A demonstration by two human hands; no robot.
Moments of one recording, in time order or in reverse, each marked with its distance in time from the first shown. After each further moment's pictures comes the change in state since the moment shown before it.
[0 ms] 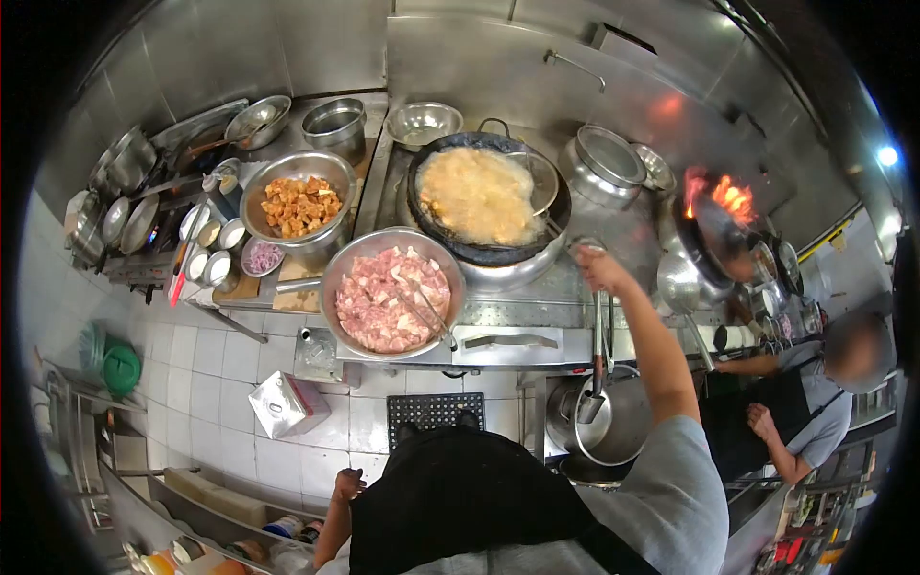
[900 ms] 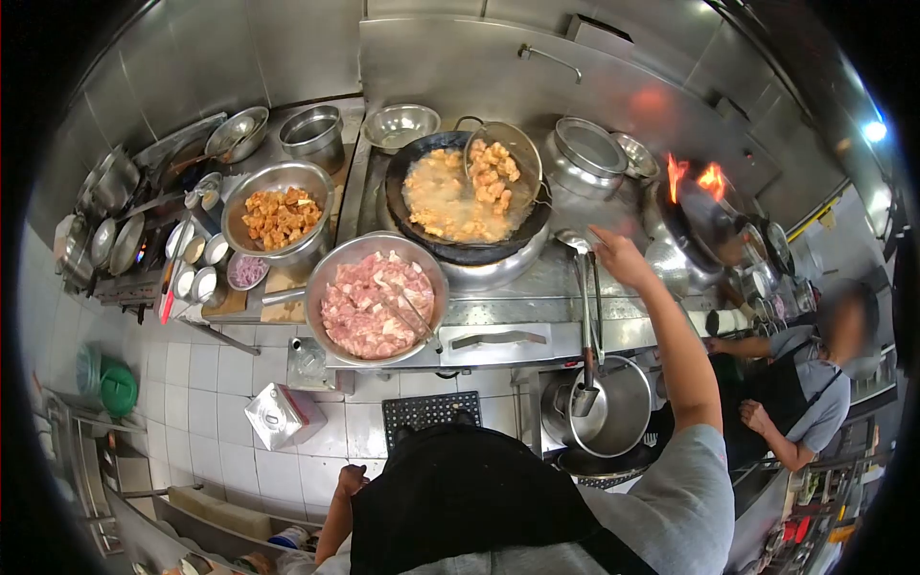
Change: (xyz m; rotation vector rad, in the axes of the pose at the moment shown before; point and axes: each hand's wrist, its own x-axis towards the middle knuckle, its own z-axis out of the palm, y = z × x) left_hand 0.042 0.023 -0.010 0.704 -0.167 0.237; right_hand -0.094 -0.064 -0.009 -0.936 0.286 -0.509
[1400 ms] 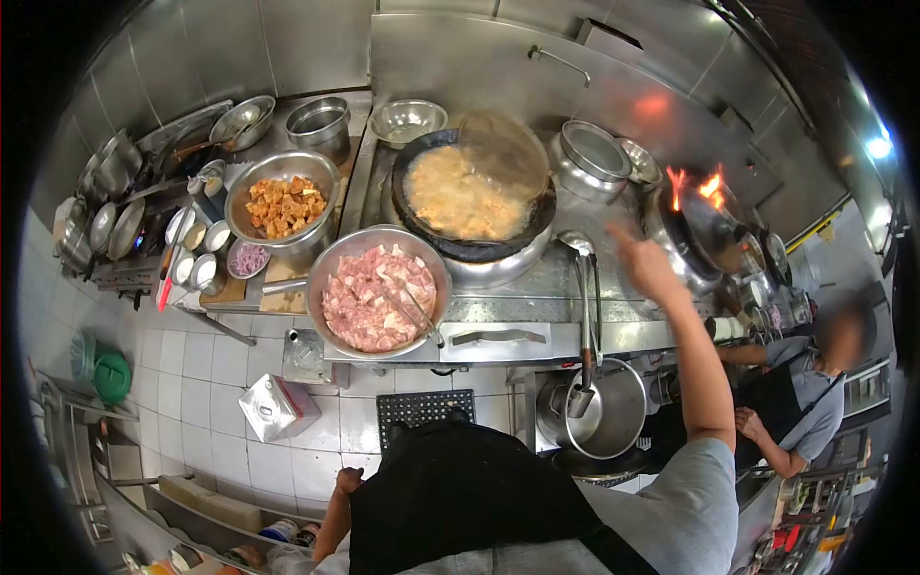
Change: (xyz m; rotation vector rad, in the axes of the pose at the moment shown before) left_hand -0.010 -0.014 0.065 0.084 0.005 -0.091; right_hand -0.029 -0.046 -0.044 -0.556 0.040 -0.137
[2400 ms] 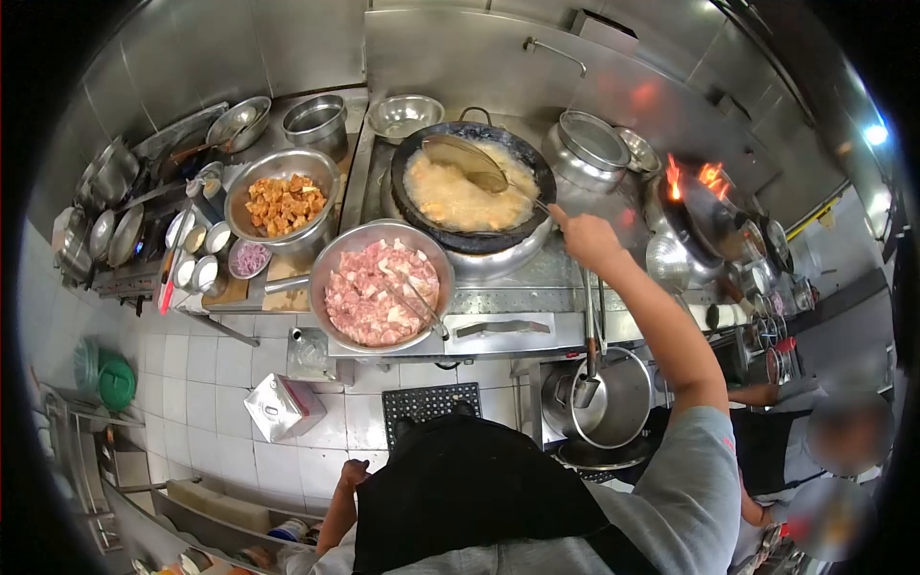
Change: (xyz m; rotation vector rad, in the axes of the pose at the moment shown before) left_hand 0.002 0.006 -0.049 -0.330 -0.041 -0.050; right_hand 0.062 -0.078 0.034 -0.178 -0.156 0.012
